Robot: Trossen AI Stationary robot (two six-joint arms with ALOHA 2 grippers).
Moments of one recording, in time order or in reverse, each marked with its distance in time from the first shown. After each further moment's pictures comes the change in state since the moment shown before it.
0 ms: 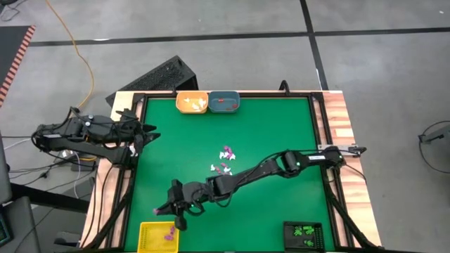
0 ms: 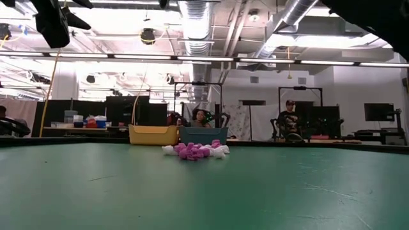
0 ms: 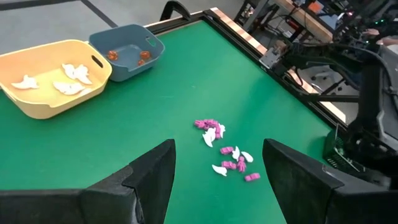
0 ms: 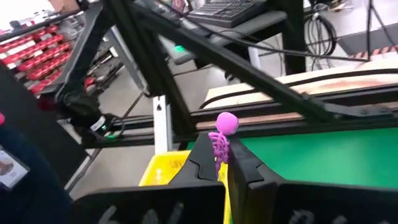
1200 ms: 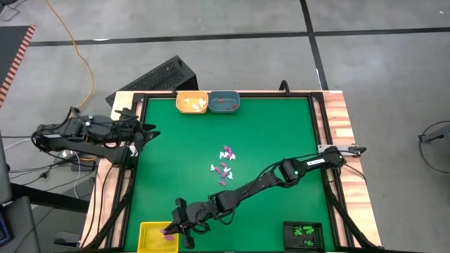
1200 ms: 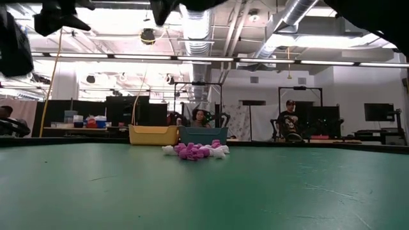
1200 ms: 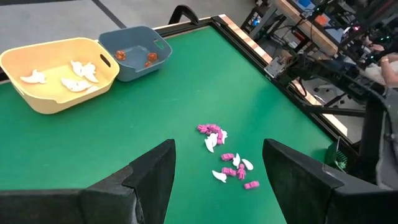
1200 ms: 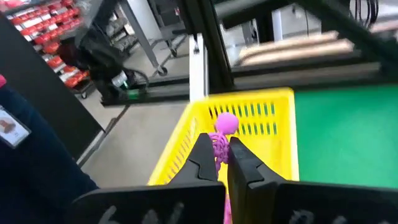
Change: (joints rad) left arm 0.000 0.000 0.000 -0.001 -0.034 -0.055; right arm 0.092 0.091 -0.002 0.047 0.005 -0.011
